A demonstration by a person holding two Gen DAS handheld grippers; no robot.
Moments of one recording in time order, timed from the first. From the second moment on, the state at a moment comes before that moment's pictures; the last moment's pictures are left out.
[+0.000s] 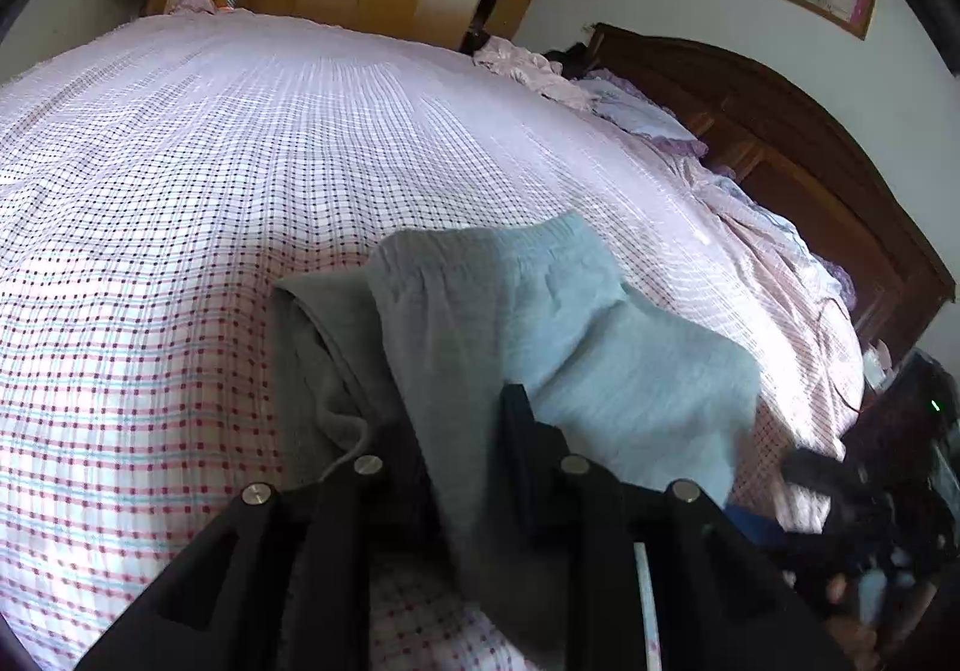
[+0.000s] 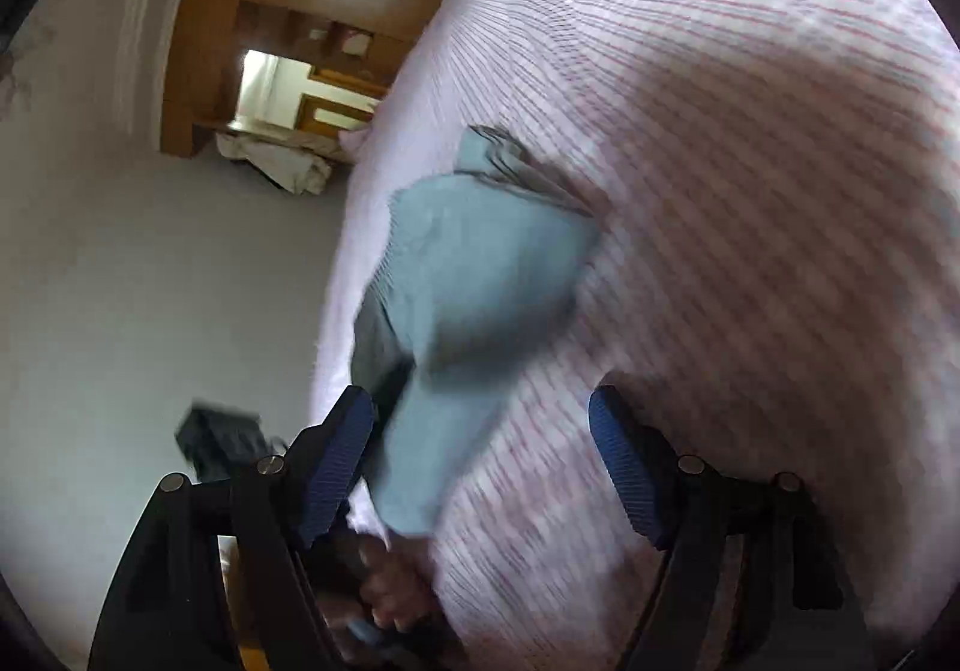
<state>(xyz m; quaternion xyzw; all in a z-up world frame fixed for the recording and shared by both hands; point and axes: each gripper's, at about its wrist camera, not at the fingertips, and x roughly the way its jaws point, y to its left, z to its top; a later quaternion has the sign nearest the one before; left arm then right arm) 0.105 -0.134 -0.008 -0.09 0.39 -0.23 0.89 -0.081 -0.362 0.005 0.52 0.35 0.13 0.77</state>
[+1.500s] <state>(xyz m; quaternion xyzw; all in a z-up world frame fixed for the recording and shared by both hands) 0.176 -0.135 -0.007 0.03 0.45 -0.23 0.86 0.016 -0.308 -0.013 0.55 0.35 0.08 0.75</state>
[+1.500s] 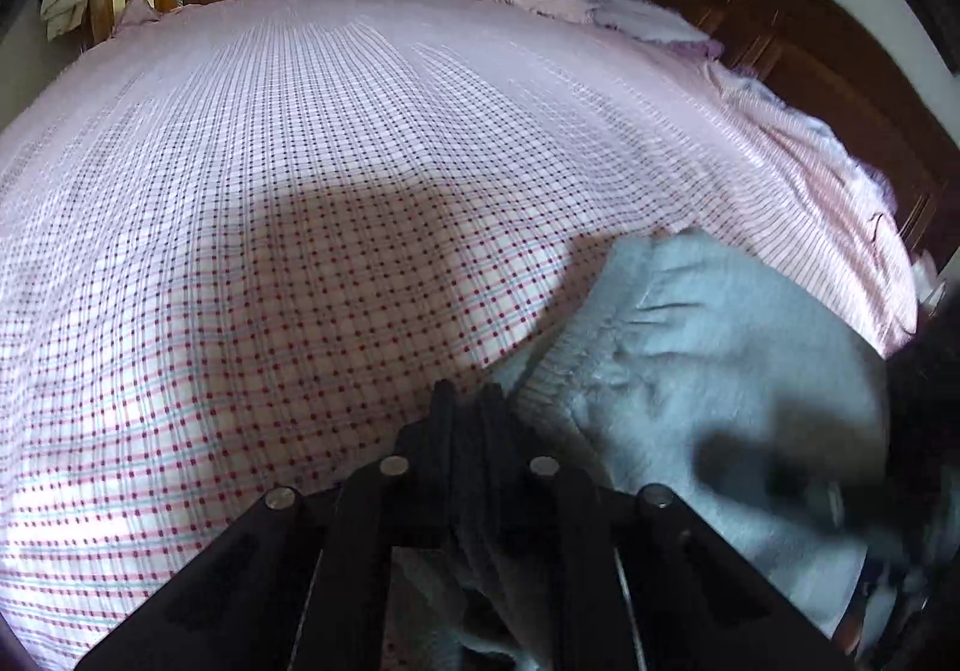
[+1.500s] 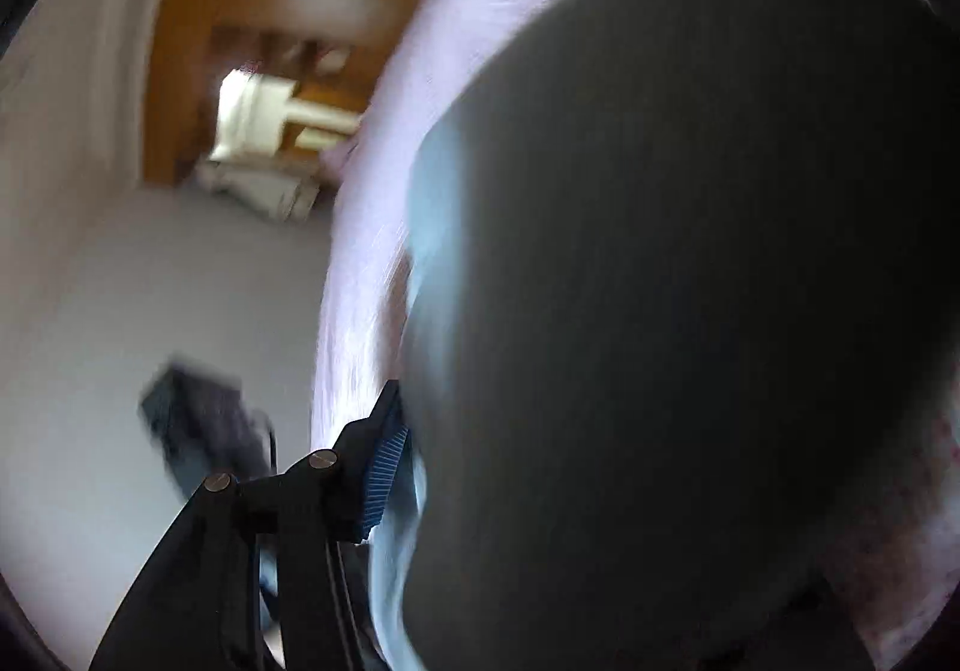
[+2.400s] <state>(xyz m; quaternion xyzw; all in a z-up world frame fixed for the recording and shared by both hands) 0.088 -0.062 0.004 -0.09 0.43 -0.18 0.88 0.009 -0.314 0.171 -0.27 0.26 -0.30 0.88</state>
